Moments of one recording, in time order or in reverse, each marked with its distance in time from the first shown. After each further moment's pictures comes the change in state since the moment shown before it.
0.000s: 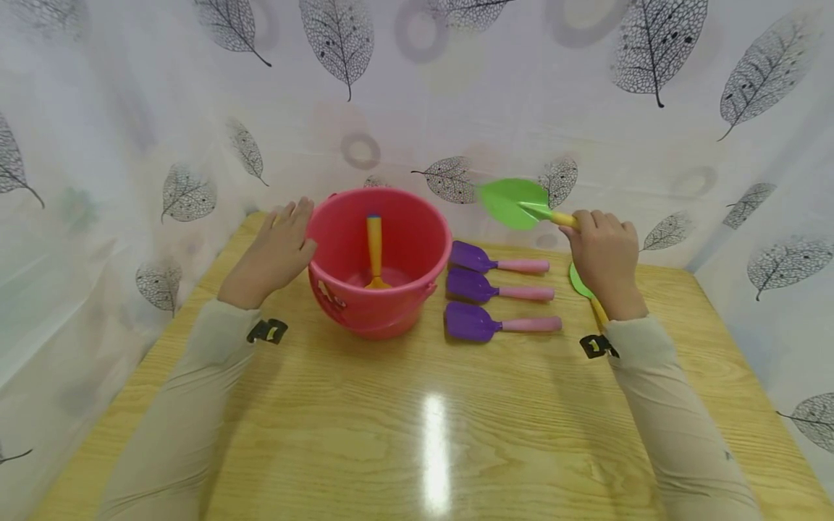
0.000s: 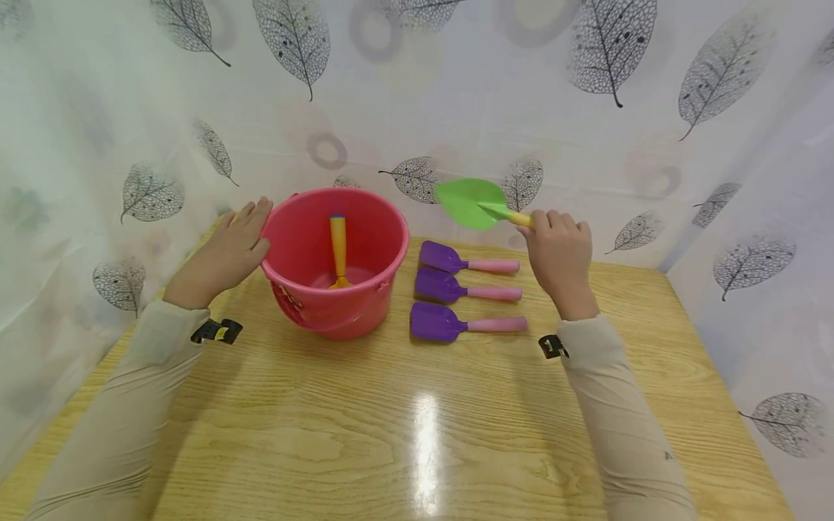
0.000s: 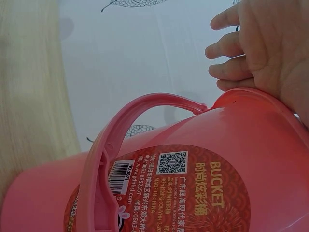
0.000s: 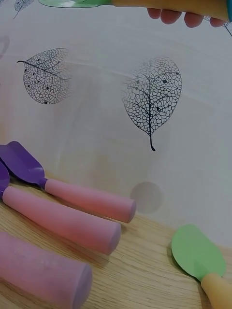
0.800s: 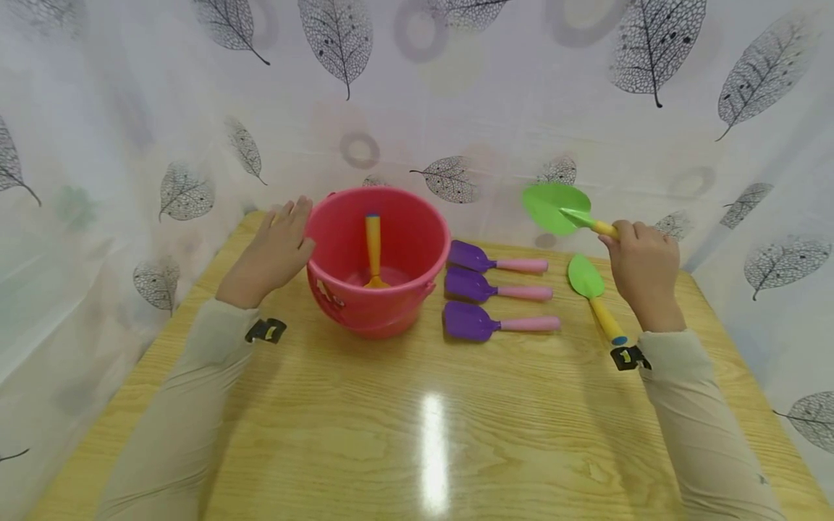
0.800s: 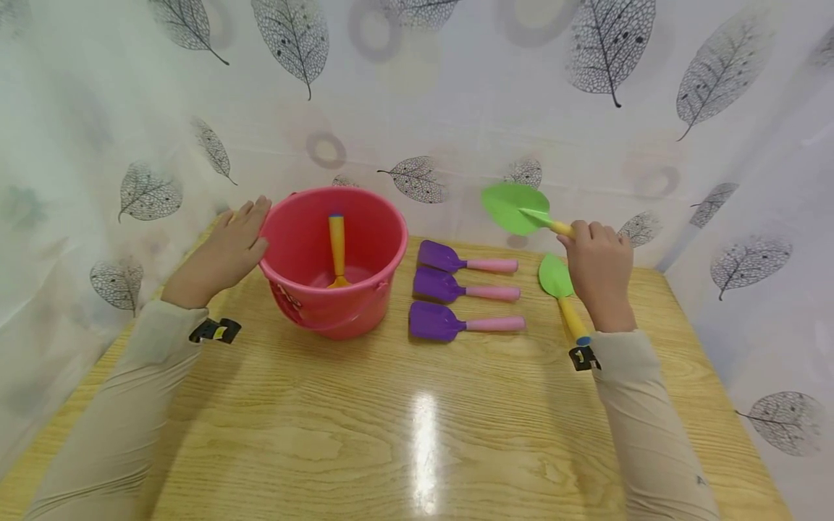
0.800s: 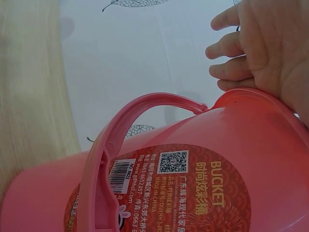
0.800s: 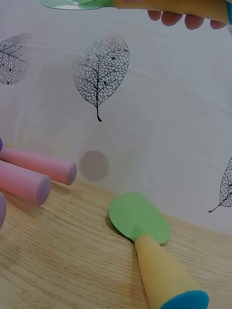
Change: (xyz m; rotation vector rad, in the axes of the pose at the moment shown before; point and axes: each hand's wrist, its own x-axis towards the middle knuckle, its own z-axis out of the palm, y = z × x) left_hand -0.002 0.002 -0.002 -0.018 -0.012 -0.002; right_hand -0.024 0.043 -0.015 -0.079 -0.005 0.032
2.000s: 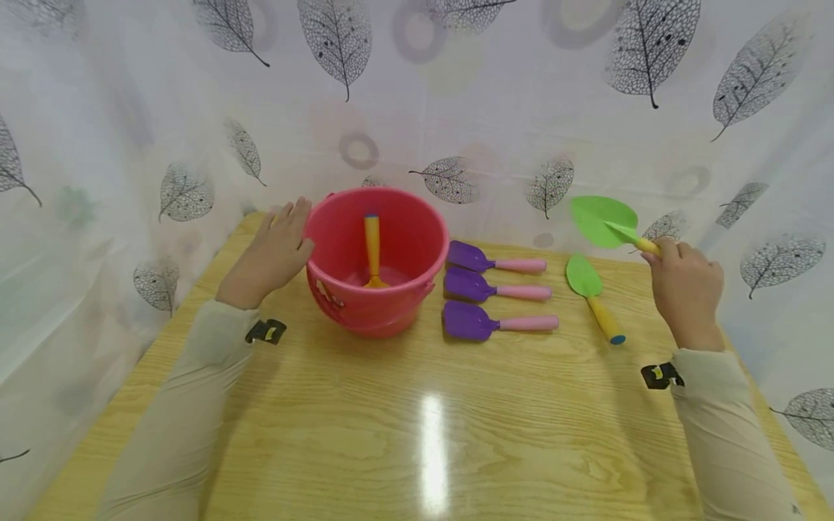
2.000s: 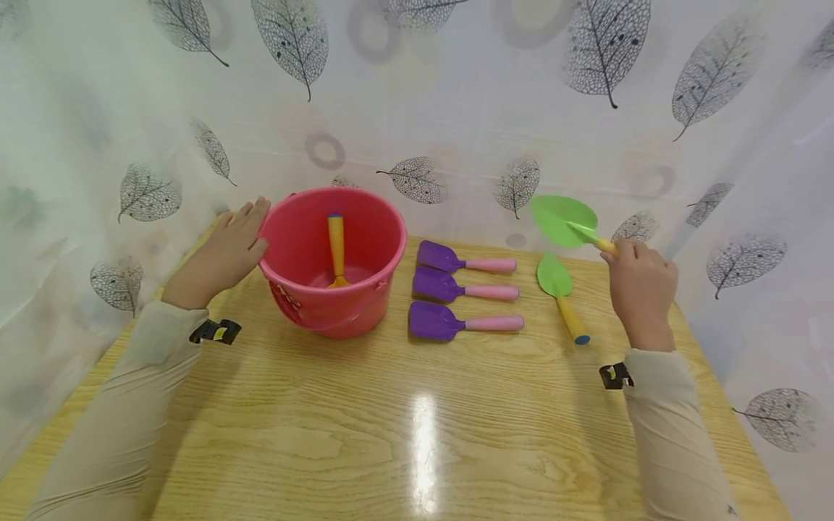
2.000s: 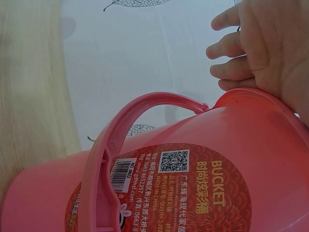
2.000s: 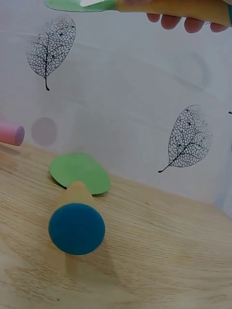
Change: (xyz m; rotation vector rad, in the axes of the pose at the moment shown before) left_hand 0.000 -0.001 0.001 -0.006 0.002 0.001; right_hand -0.034 0.044 -0.017 -0.066 -0.060 0.110
